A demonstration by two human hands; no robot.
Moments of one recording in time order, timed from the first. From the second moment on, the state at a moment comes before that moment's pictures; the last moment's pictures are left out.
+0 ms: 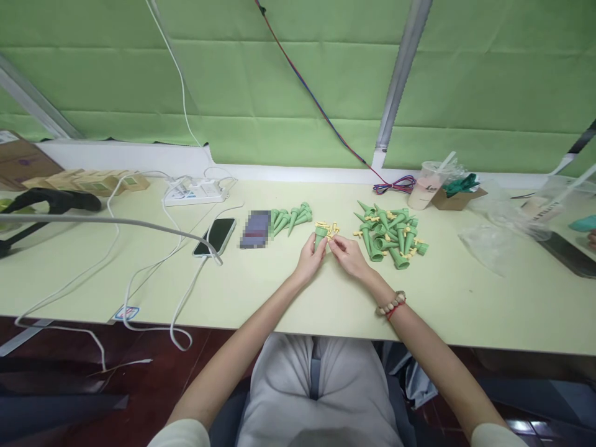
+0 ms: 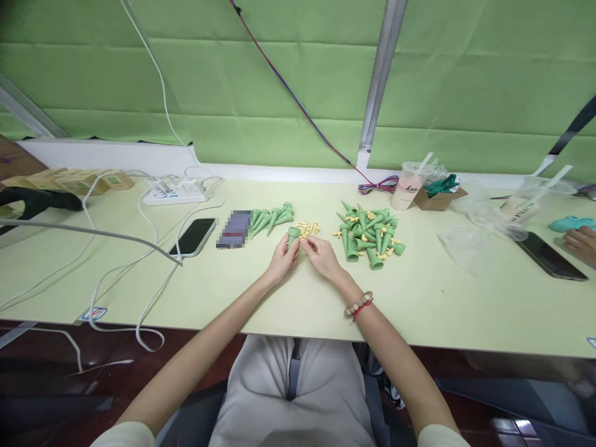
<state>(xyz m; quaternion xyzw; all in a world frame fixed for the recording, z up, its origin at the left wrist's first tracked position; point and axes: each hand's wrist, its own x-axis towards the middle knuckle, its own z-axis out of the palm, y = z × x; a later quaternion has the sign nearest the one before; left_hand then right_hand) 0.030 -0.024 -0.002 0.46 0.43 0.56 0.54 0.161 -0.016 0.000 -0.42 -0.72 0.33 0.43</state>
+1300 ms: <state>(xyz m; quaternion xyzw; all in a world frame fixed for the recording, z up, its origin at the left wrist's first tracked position) 0.030 -0.026 0.000 0.46 0.40 0.54 0.58 0.147 -0.015 -0.001 -0.39 -0.61 0.50 0.47</state>
